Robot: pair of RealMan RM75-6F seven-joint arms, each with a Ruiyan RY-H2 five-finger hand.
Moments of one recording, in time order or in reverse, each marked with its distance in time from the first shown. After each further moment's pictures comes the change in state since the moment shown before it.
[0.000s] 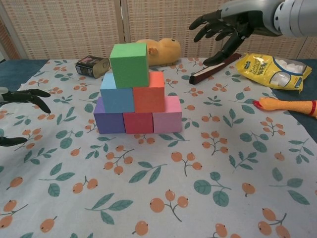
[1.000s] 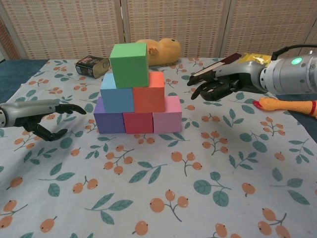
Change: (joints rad) left arm -0.208 -0.132 -0.068 0.091 -0.299 -0.314 0.264; right arm -0.075 -0.197 -0.023 0.327 -0.239 -0.318 0.323
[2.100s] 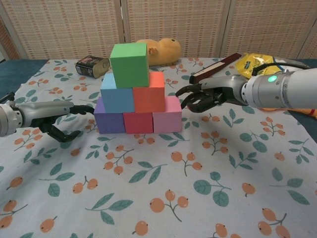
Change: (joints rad) left arm -0.048 -0.050 0.005 0.039 0.026 -0.013 -0.017; right arm 0.010 -0.135 0.009 0.134 -0.073 -0.026 0.057
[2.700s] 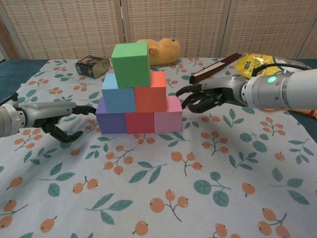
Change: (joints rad) left arm -0.010 -0.005 0.006 0.006 0.005 0.001 -0.003; right arm -0.001 -0.003 -0.003 0.006 -0.001 0.000 0.000
